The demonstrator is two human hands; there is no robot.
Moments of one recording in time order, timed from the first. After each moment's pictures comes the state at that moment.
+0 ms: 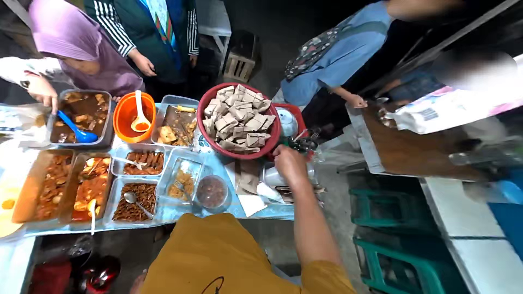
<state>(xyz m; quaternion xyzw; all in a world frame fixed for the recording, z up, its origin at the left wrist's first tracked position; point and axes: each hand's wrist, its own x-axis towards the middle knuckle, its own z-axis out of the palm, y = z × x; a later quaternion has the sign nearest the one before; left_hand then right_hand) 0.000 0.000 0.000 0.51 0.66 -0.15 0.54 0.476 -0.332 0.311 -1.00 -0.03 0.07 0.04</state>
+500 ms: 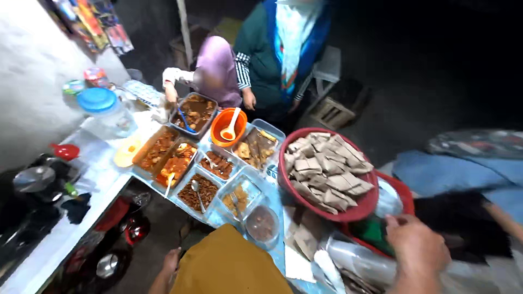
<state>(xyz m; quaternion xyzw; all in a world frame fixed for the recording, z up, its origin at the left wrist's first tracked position) 0.019 -0.009 -0.029 0.47 0.67 -0.11 0.57 0.533 -0.351 0.321 -1.00 0.00 0.01 0.05</state>
